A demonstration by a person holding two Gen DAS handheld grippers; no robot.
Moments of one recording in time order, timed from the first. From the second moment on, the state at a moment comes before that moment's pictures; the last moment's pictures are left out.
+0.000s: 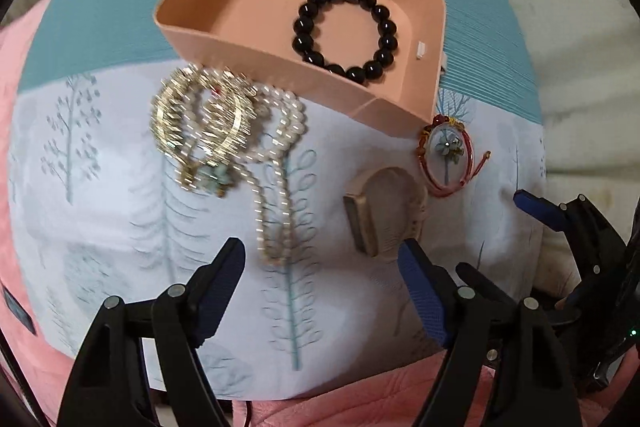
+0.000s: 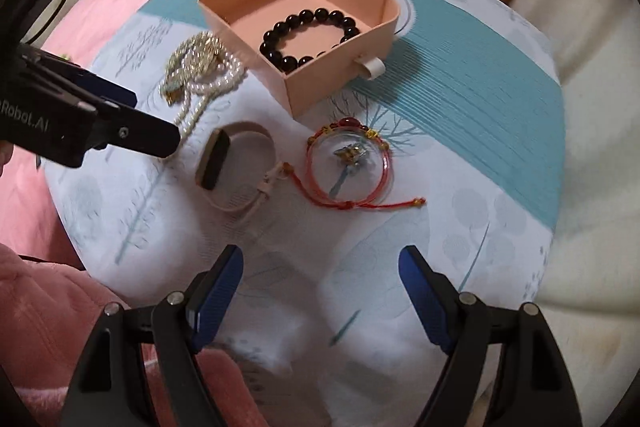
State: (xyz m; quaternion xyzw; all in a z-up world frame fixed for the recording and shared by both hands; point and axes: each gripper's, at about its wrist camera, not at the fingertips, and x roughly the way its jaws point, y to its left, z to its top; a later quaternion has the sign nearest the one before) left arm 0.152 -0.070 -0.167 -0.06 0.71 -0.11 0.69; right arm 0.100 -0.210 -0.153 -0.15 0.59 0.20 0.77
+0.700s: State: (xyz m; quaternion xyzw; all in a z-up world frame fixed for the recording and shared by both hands) left arm 0.148 -0.125 -0.196 -0.09 0.70 -0.02 0.71; right arm 0.136 -0.221 -0.187 -0.18 0.54 0.27 0.78
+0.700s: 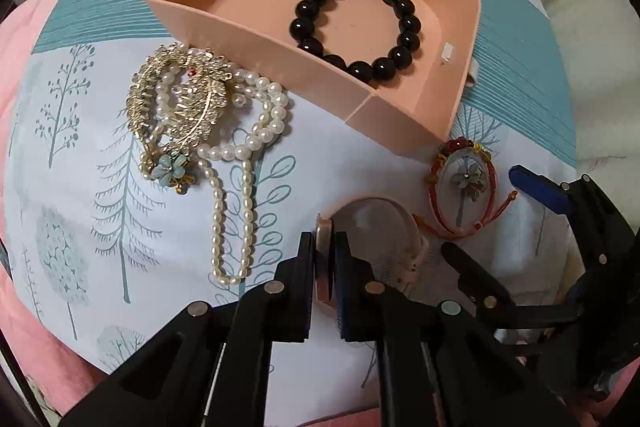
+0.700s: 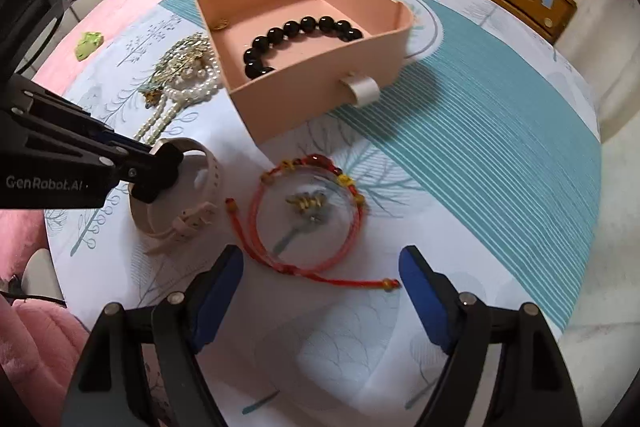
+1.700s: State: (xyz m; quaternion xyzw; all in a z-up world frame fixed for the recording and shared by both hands) left arm 0.136 -0.072 -0.118 -0.05 0.70 -0.02 0.72; right arm 0.160 -0.219 -0.162 -0.02 0.54 0.24 0.81
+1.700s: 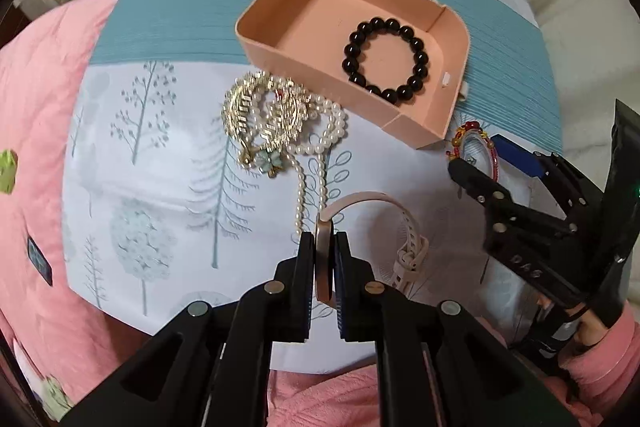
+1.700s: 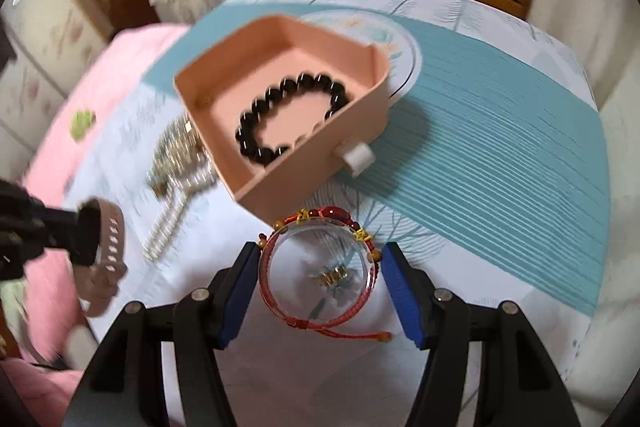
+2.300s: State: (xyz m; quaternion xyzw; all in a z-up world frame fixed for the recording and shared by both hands) left arm 0.206 -0.035 -0.064 0.01 0.66 -0.09 0.74; right arm 0.158 -0.225 -0.095 0.20 0.50 0.19 0.82
